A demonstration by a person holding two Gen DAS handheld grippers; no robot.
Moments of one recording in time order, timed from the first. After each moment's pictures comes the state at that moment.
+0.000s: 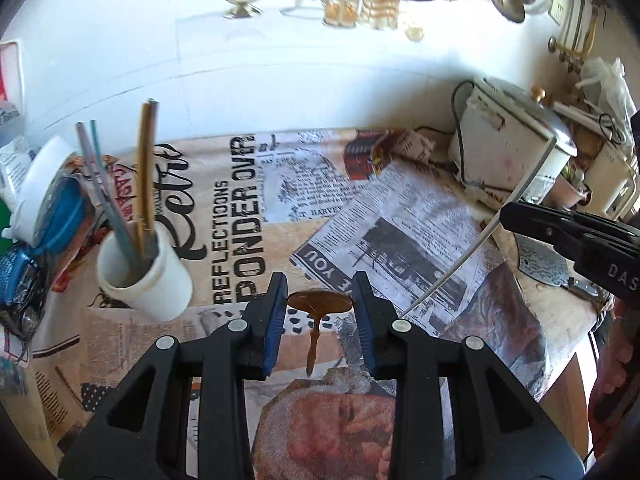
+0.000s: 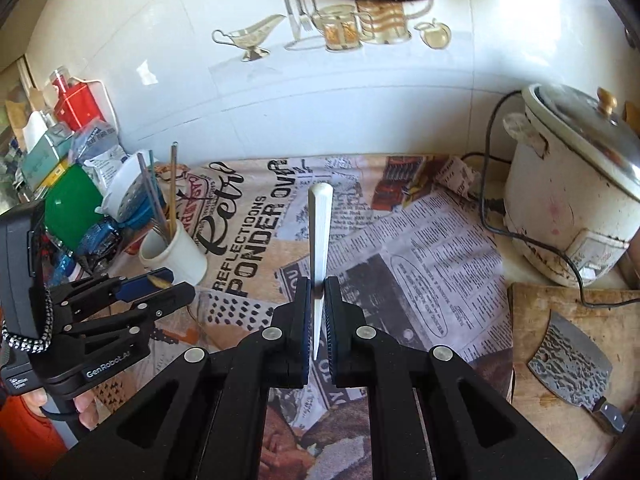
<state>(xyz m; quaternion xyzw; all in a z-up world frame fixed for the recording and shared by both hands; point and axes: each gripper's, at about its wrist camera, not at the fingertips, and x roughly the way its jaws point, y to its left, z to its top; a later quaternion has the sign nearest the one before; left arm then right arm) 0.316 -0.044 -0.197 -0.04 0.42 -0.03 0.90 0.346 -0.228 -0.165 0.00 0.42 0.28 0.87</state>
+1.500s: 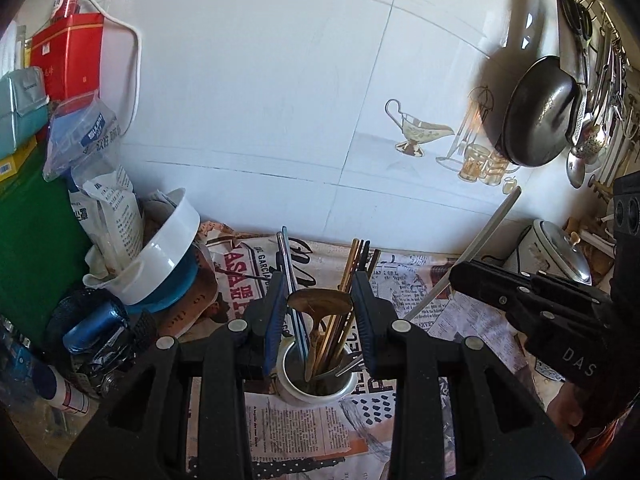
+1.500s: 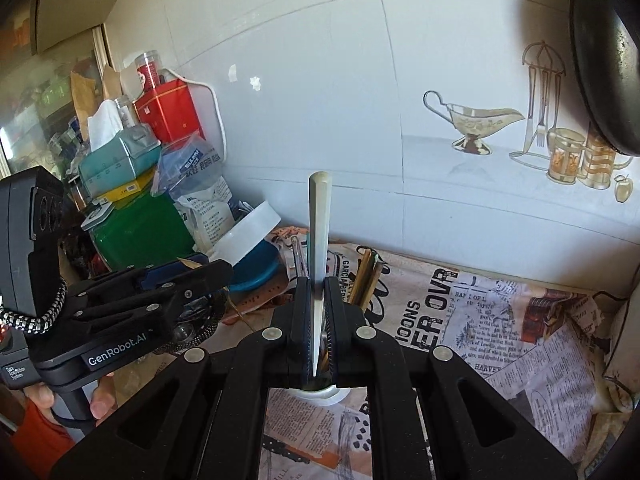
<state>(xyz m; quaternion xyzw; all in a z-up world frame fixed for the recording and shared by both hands) 0.320 0.171 -0.116 -0.13 0.32 0.03 0.94 0.353 -0.009 -0.098 -0.03 0.33 0.40 0.85</state>
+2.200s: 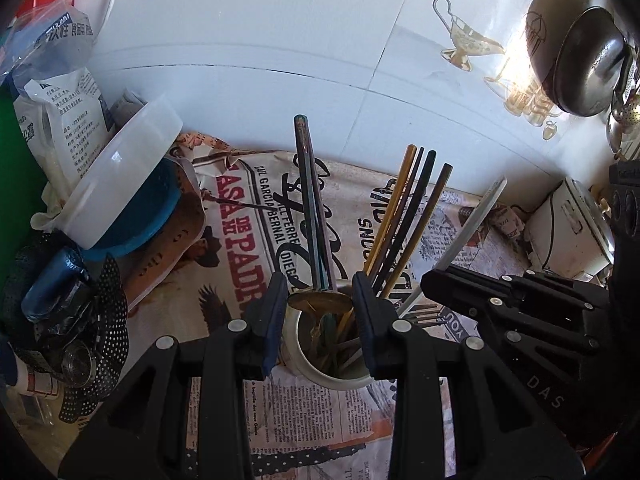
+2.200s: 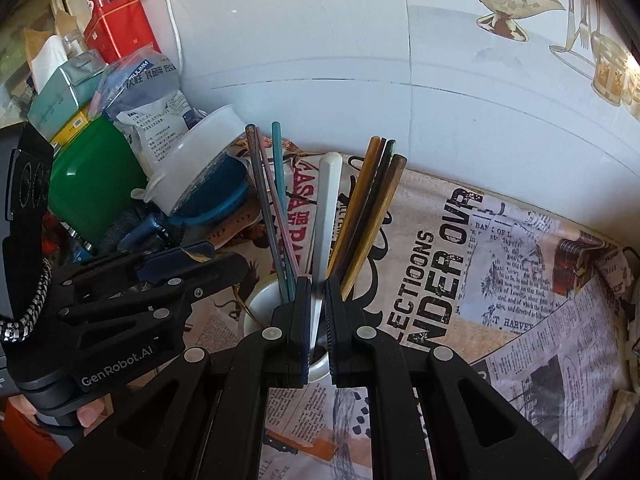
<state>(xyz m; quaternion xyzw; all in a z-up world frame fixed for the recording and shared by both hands) 0.365 0.182 -0.199 -0.15 0.43 0.03 0.89 0.383 0.030 -0.179 -0.08 0.44 0.37 0.81</state>
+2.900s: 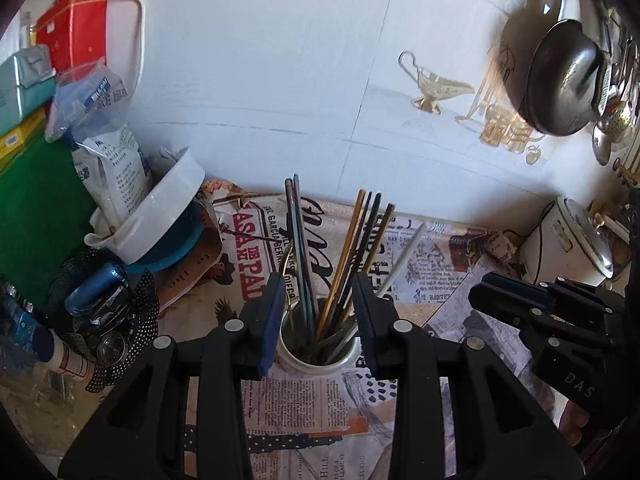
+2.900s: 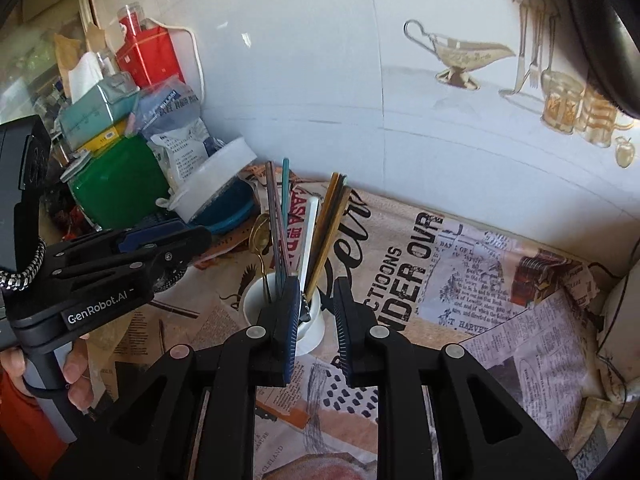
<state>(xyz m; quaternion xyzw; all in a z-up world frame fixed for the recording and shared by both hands) 0.316 0.136 -0.130 -0.13 0.36 0.09 0.92 0.358 -0.042 -0.128 -0.07 0.38 0.40 0.83</state>
